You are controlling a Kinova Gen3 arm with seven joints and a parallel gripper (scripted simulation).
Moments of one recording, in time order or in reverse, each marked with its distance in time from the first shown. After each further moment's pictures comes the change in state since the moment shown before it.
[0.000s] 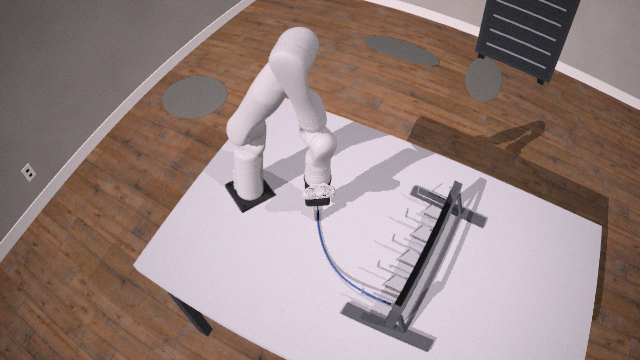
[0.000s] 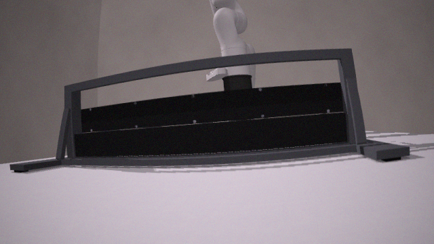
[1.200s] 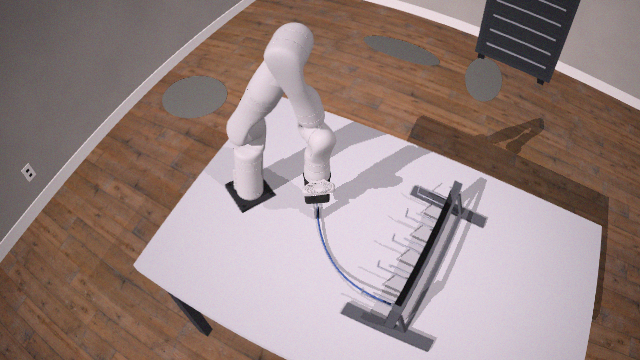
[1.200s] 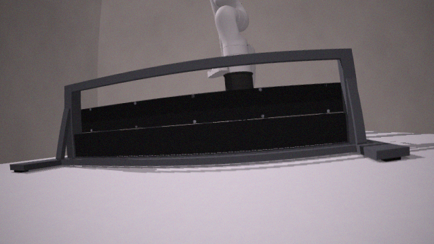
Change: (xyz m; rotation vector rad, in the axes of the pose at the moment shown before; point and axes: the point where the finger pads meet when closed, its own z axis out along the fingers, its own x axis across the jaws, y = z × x) arm 0.000 0.003 -0.009 0.011 -0.006 -0.014
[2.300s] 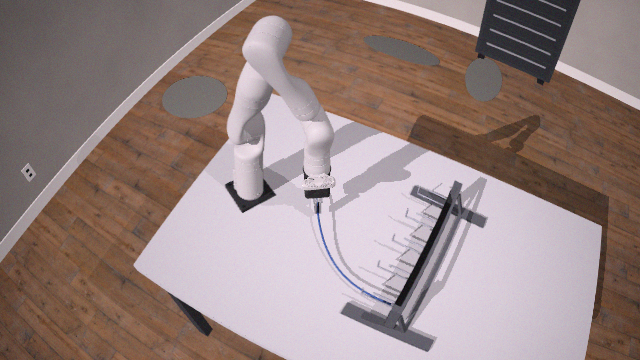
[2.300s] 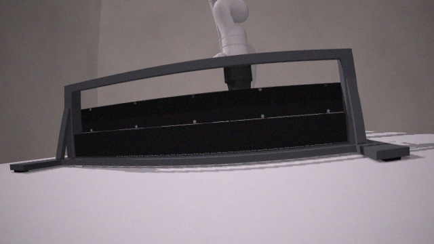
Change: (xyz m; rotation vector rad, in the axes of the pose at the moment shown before) arm 0.000 0.000 -0.028 0.000 -0.002 0.003
